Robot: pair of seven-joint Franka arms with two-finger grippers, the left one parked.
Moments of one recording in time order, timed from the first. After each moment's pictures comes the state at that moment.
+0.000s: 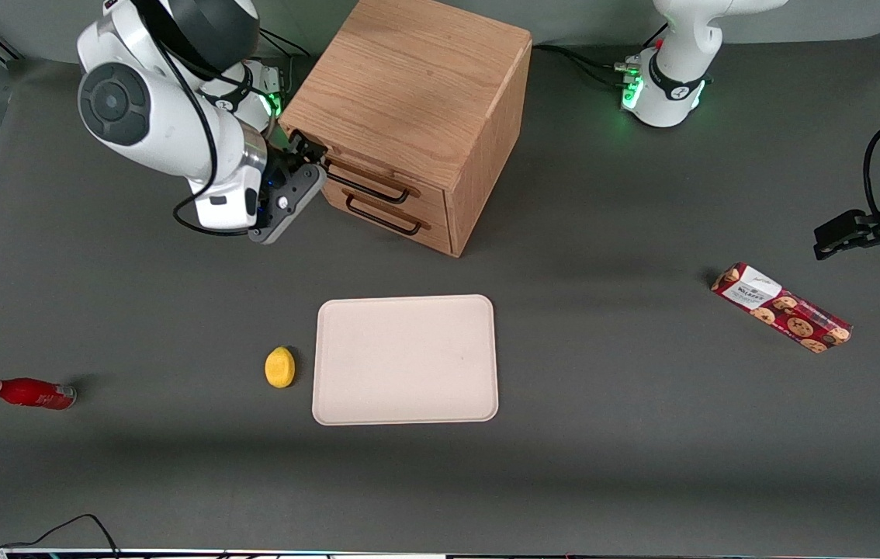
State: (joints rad) arm 0.52 0.11 -0.06 -1.71 0.28 1.62 -0.31
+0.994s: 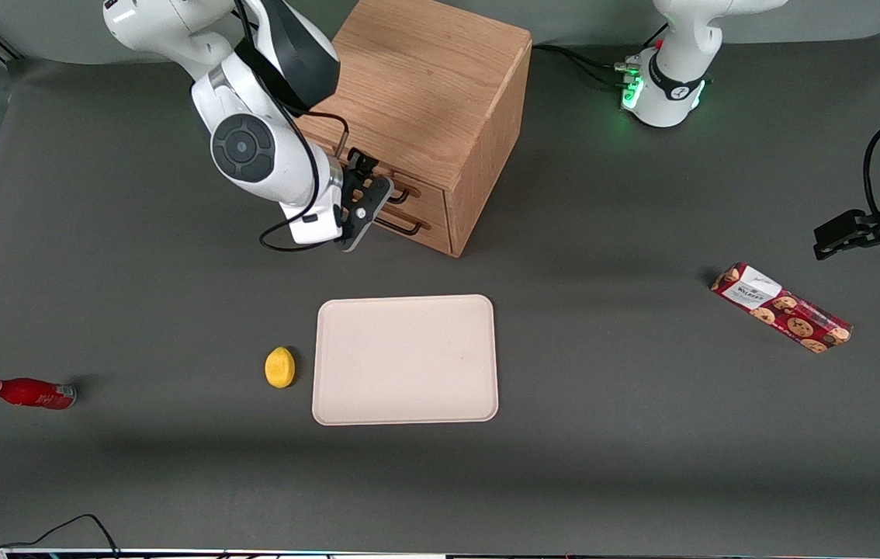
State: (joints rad) arm 0.52 0.19 0.07 -1.81 0.29 1.77 -0.40
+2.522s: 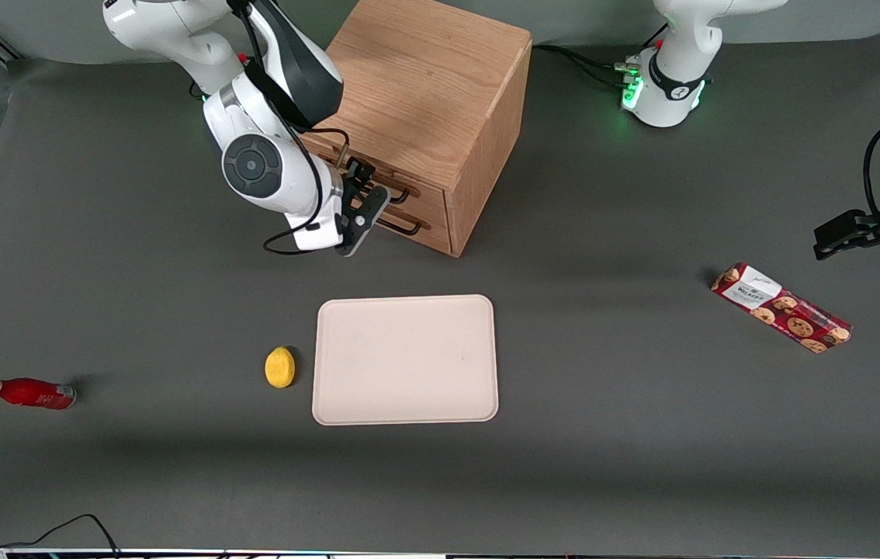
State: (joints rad) arm 0.50 0.19 0.08 -1.89 0.28 1.83 -0.41
